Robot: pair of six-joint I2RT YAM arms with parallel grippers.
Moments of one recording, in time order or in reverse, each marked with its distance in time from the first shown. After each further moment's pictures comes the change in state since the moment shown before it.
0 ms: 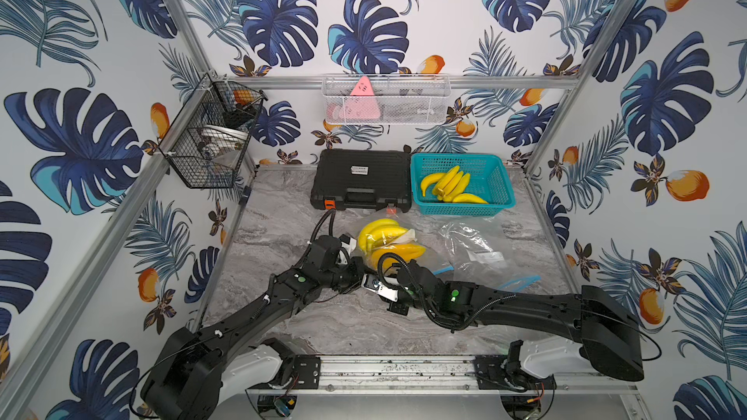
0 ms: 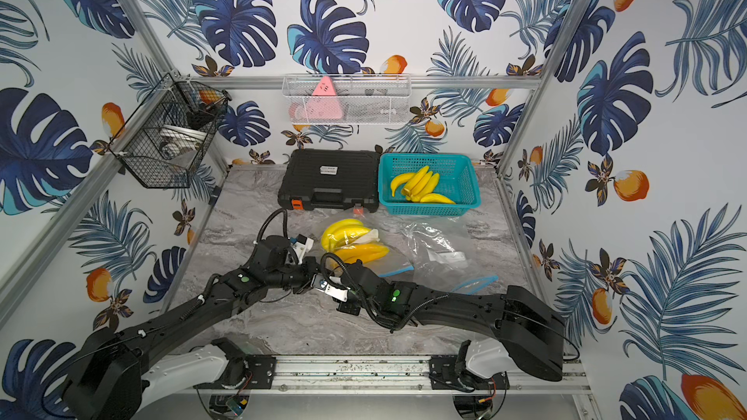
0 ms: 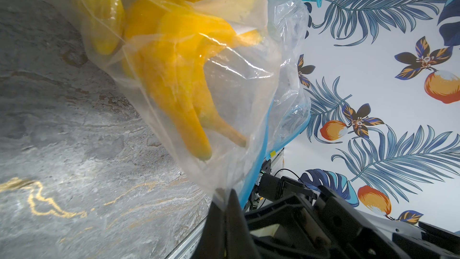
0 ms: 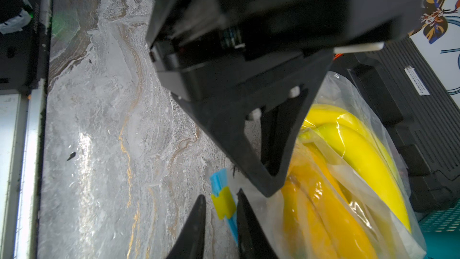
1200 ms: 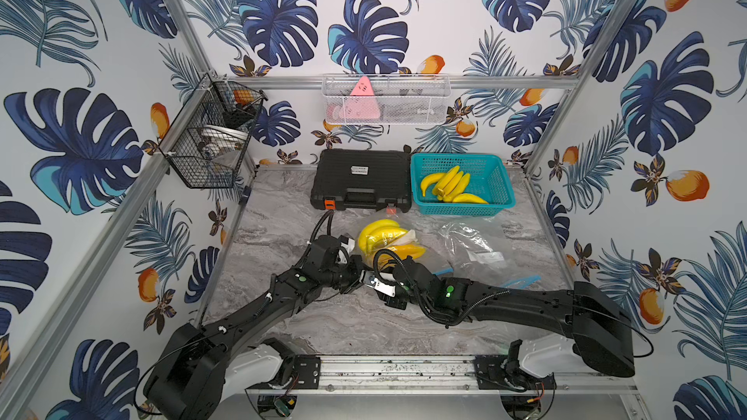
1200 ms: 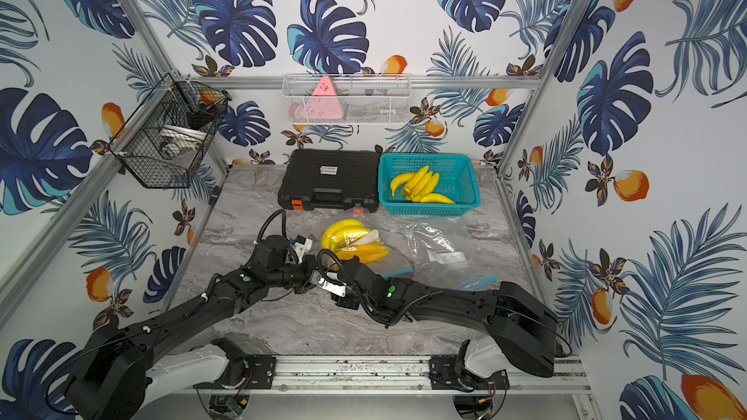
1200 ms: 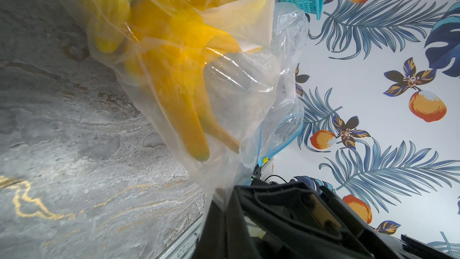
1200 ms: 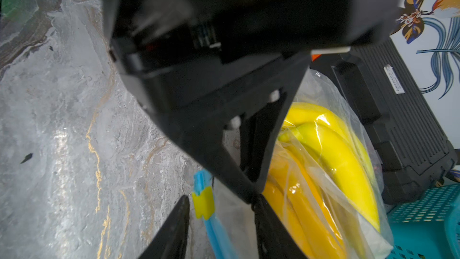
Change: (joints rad) left arm 0.008 0.024 -0.017 0.054 0.015 -0.098; right arm -0.005 0.040 0.040 -0.004 0.073 -0.052
